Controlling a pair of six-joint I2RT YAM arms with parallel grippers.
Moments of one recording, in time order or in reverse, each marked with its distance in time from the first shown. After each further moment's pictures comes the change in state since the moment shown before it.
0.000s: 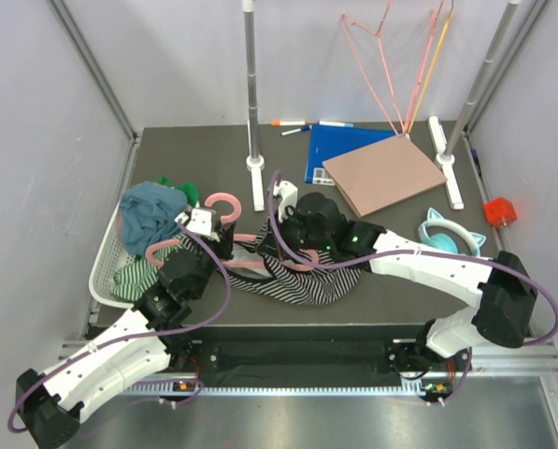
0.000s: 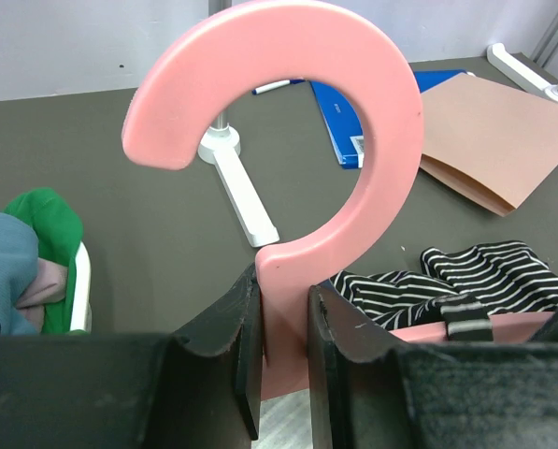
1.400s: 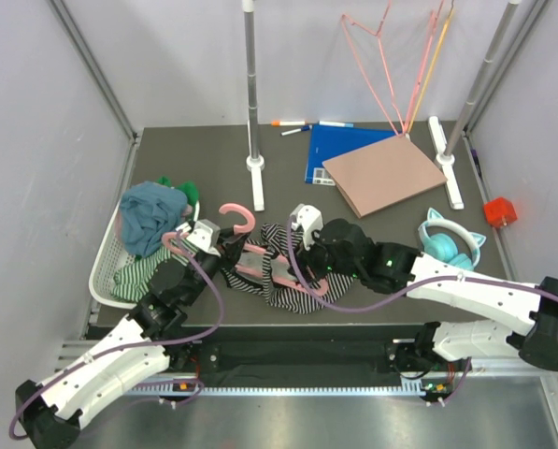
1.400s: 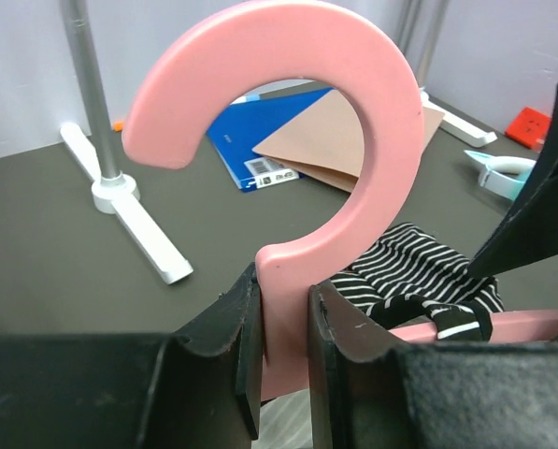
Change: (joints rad) left arm 0.000 -0.099 -0.053 0.060 0.292 0.030; right arm 0.086 -0.259 -0.158 -0.227 0.280 -0.286
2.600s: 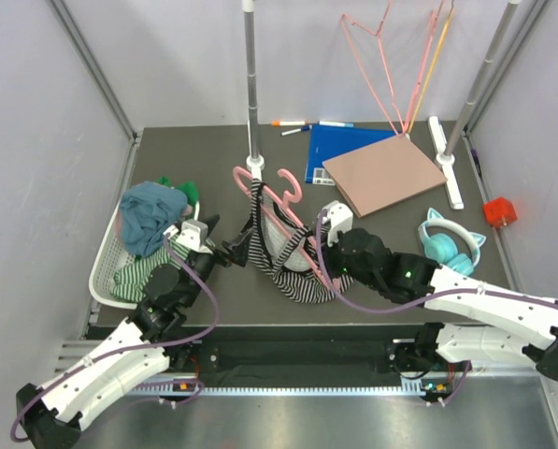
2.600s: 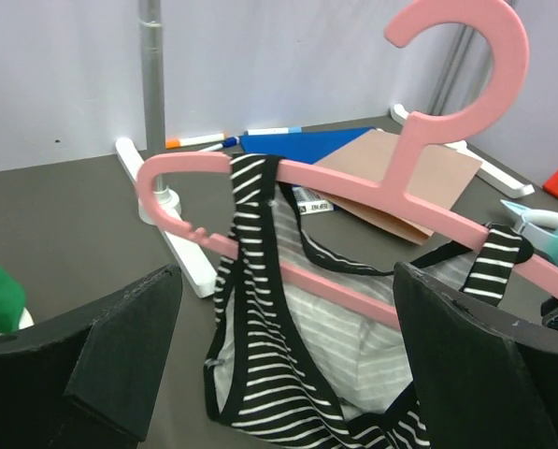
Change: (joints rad) left arm 0.001 -0.033 -0.032 0.066 -0.111 -0.008; right arm -0.011 -0.143 -0.133 0.023 0.219 0.159
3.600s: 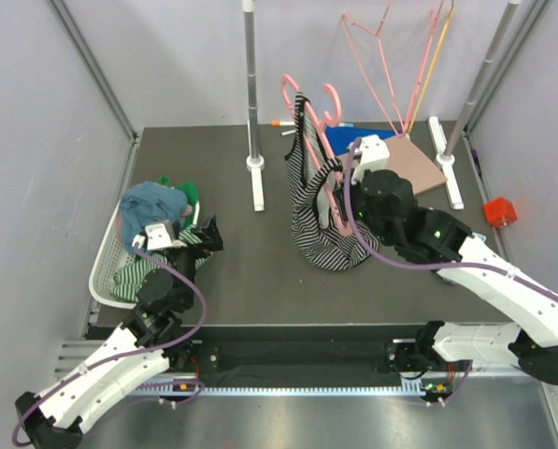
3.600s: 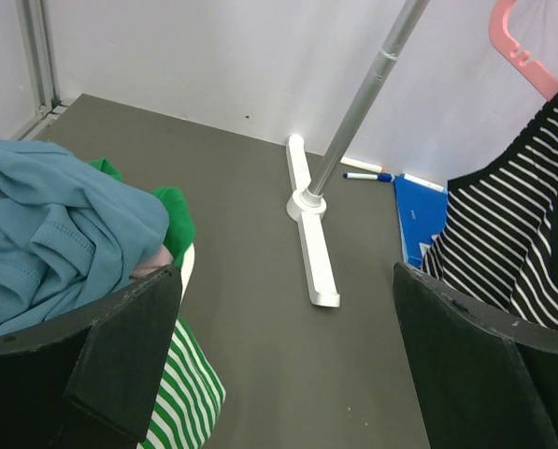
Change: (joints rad) left arm -0.001 -0.080 -0.003 -0.057 -0.513 -0.095; right arm -0.161 0.074 0.454 -0.236 0.189 -0.014
